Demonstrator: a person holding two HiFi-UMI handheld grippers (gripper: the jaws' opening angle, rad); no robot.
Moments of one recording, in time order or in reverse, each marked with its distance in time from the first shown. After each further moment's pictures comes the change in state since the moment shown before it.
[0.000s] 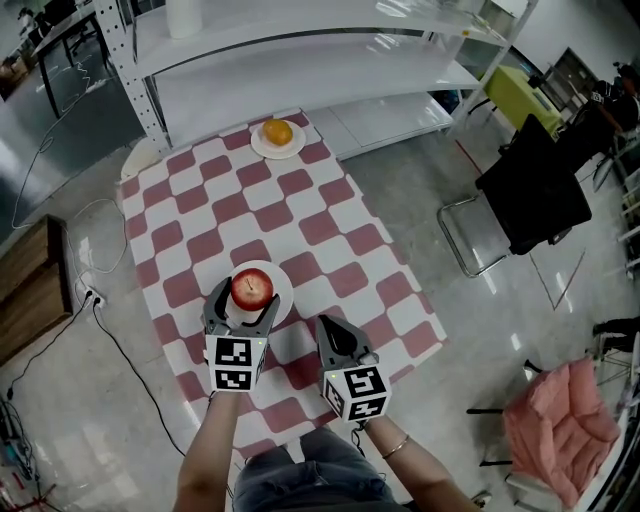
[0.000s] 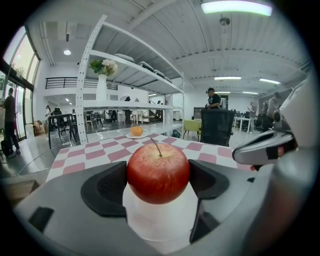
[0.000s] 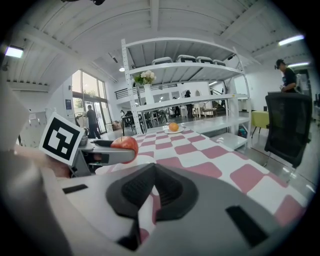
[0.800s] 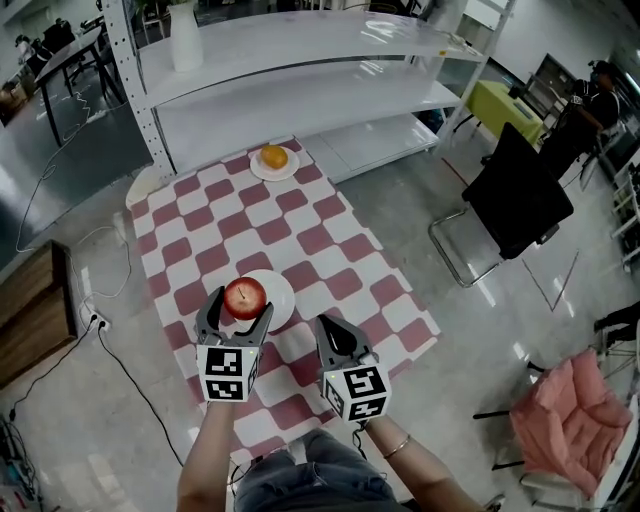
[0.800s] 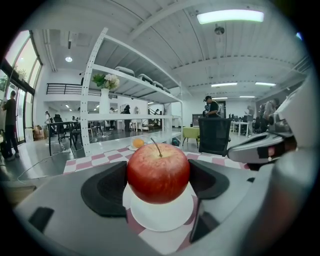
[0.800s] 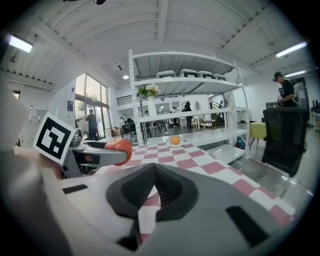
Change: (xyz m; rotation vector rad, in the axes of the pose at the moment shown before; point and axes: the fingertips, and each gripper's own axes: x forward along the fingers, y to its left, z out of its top) left arm -0.060 0.006 0.037 0.008 -0.095 -0.004; right arm -0.036 0.028 0.038 -0.048 -0.110 -0.027
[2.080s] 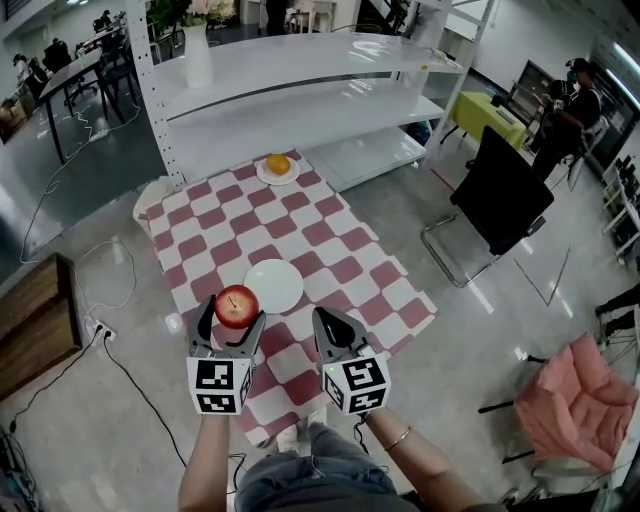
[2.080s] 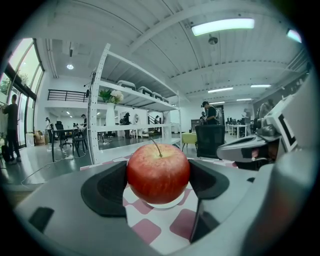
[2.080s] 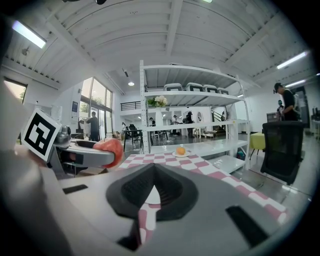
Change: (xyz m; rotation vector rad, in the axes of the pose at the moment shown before) left arm -0.115 0.007 0.018 0.026 -0.081 0.000; right arm -0.053 0.066 0.023 -0.059 -0.100 -0.005
